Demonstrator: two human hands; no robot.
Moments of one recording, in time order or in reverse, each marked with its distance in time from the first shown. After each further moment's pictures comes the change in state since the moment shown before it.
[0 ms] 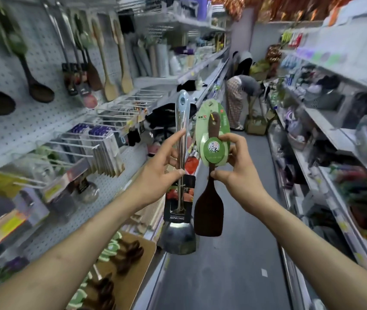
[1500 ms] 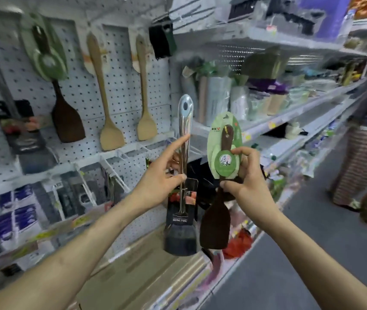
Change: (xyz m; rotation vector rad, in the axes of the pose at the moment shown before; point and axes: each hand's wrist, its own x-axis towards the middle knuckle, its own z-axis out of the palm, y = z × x) left_hand 0.526 -0.282 -0.040 0.242 0.449 -0.199; right_hand 0.667 0.279 -0.006 0.236 -0.474 -0.130
